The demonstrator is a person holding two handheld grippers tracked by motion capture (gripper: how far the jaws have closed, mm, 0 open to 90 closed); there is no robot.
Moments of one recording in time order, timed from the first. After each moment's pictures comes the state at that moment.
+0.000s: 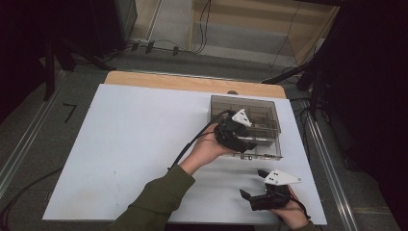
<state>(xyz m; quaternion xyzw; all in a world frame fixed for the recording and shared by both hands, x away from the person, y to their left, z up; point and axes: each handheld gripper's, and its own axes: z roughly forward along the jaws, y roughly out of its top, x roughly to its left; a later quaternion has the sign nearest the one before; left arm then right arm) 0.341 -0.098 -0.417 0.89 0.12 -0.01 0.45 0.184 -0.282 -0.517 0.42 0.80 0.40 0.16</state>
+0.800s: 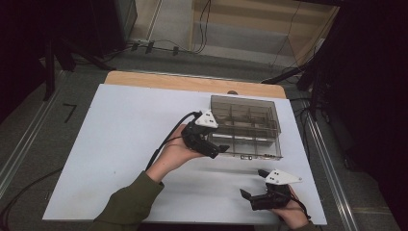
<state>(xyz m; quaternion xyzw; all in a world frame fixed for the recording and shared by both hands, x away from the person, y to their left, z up) 0.329 -0.011 -0.415 0.88 0.16 0.04 0.45 0.185 -0.284 -0.516 0.42 0.80 0.40 0.15</state>
